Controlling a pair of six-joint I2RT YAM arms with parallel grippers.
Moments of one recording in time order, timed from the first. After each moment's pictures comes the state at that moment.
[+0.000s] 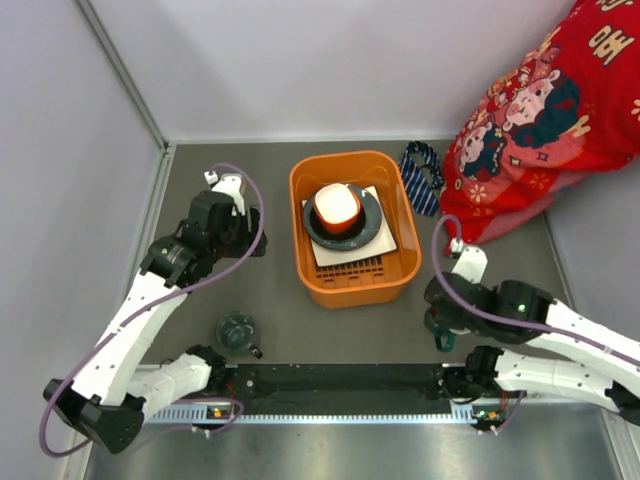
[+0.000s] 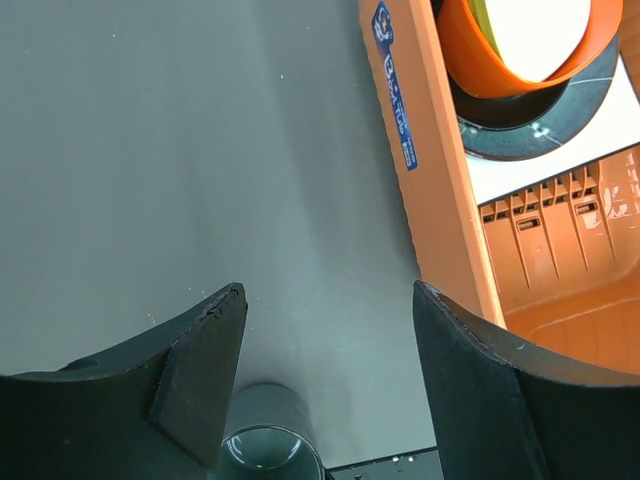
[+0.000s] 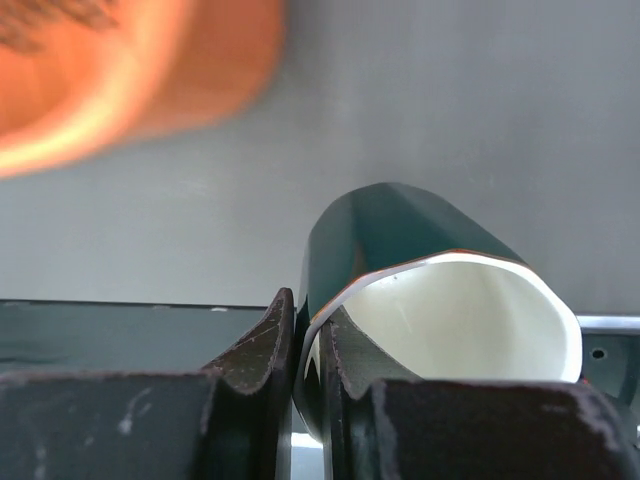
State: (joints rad) left arm -0.45 0.99 1.14 -0.83 -0.14 -0.33; right arm 1.13 0.76 0.84 -1.24 0.49 1.13
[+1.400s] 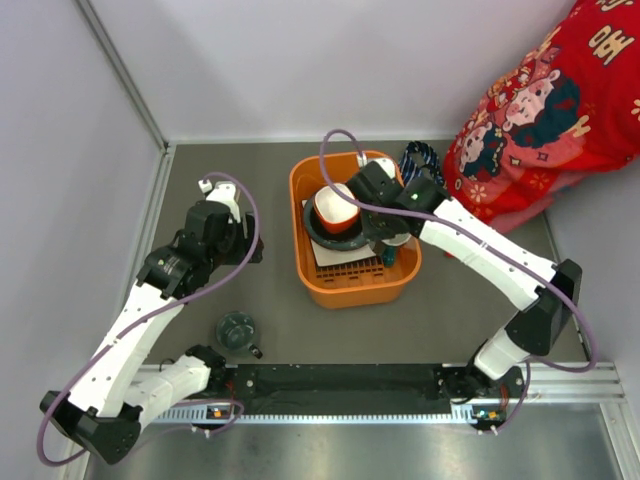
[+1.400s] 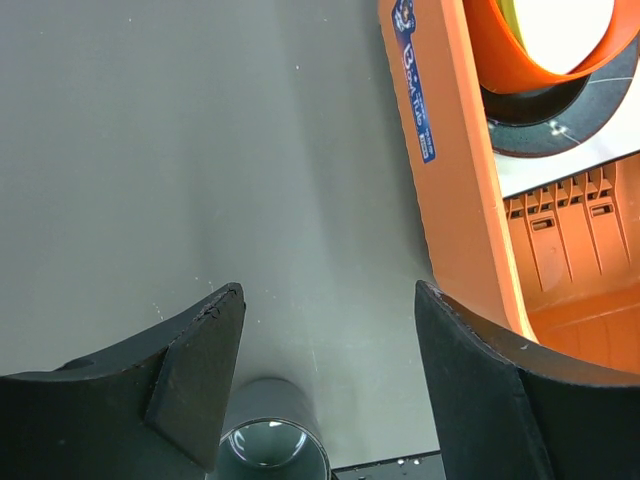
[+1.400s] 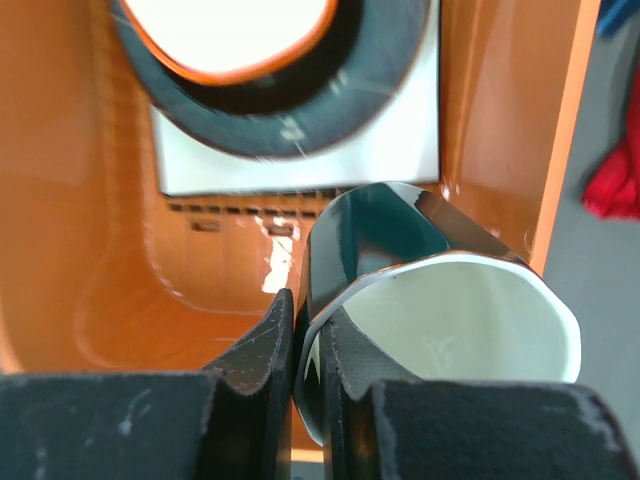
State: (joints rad) left arm -0.45 0.93 1.07 -0.82 -0.17 -0.35; right arm 0.84 1.58 1.67 -1.08 0.36 0.56
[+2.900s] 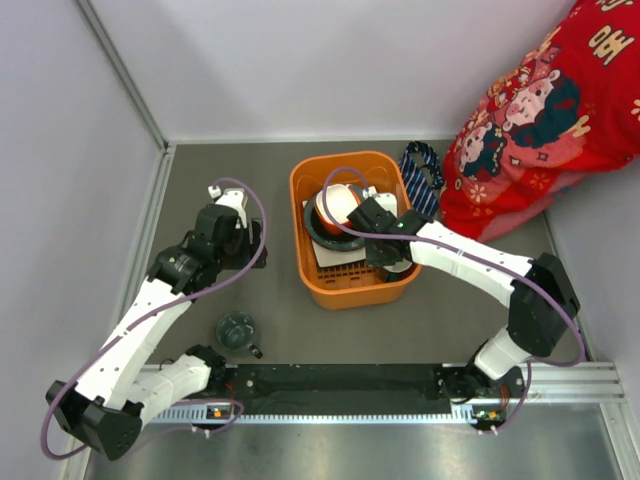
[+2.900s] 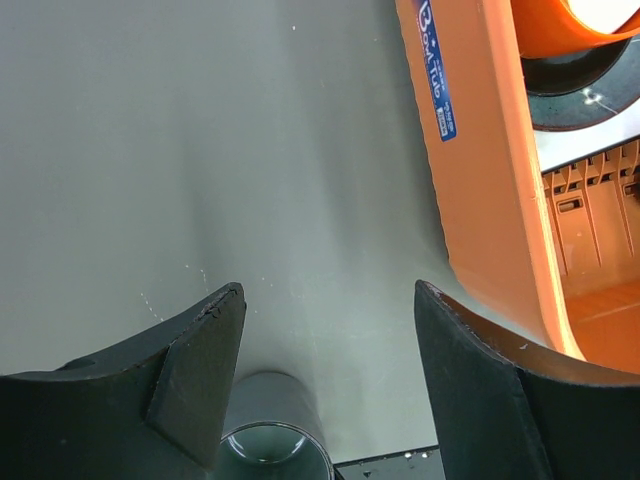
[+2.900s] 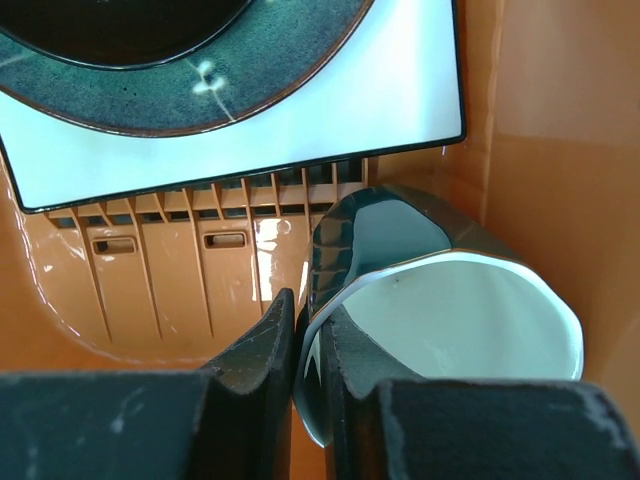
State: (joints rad) left arm -0.45 0.95 1.00 -0.78 -0.15 -0.35; right arm 0.81 1.57 1.23 -0.81 0.36 0.66
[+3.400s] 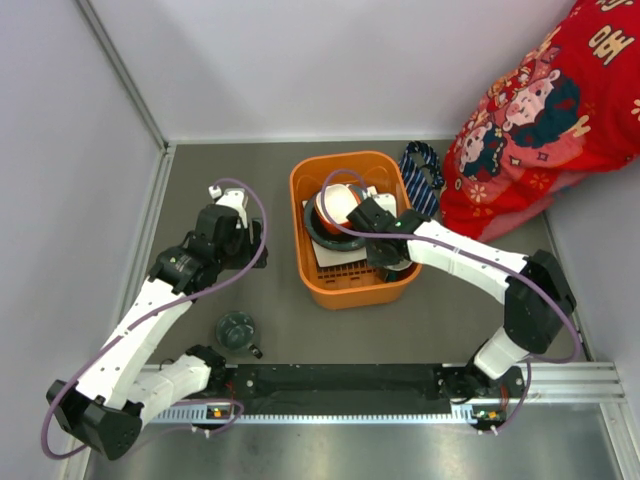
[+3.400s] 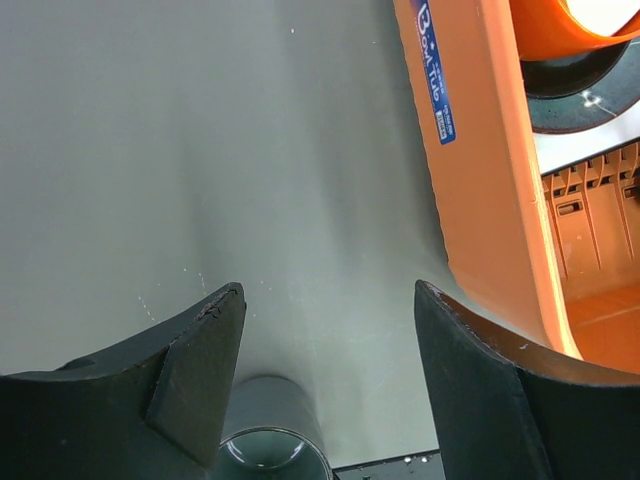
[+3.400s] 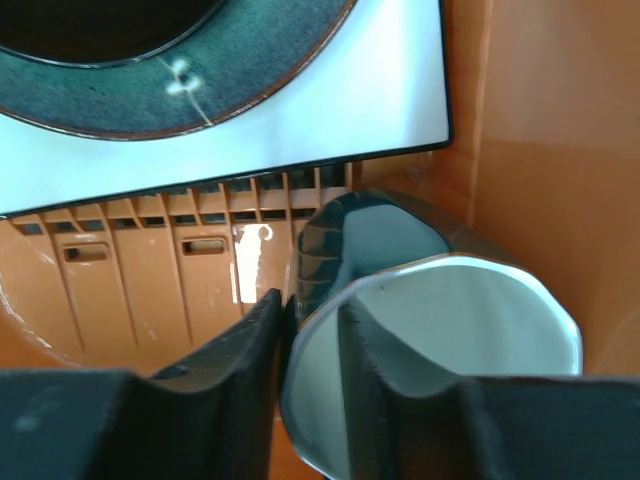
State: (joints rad) left arm -0.45 0.95 0.99 -0.77 -0.15 -0.35; right arm 0.81 1.59 1.23 -0.80 0.37 0.63
